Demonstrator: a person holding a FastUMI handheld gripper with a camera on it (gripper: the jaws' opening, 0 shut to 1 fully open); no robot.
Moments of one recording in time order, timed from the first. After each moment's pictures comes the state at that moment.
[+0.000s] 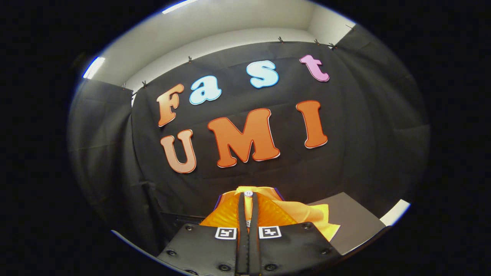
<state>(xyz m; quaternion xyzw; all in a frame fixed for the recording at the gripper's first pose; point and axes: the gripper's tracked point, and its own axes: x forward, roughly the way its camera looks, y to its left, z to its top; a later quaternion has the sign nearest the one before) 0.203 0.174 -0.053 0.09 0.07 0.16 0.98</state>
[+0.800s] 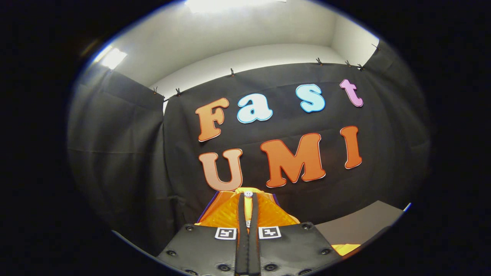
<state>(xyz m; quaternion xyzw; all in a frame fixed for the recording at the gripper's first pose) 0.126 0.395 0.030 0.09 0.00 0.22 0.97</state>
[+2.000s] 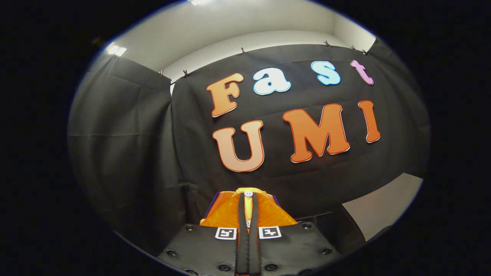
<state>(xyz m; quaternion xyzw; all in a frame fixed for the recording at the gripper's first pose) 0.139 0.522 -0.071 0.09 0.04 0.23 0.97</state>
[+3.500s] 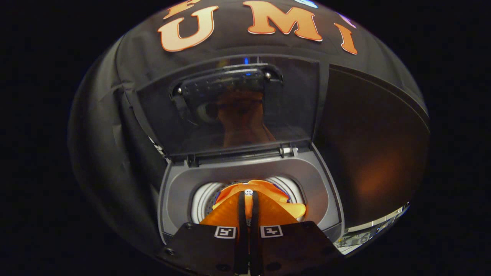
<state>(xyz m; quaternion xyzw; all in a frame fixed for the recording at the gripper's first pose) 0.132 0.484 -0.475 0.01 0.42 0.09 0.90</state>
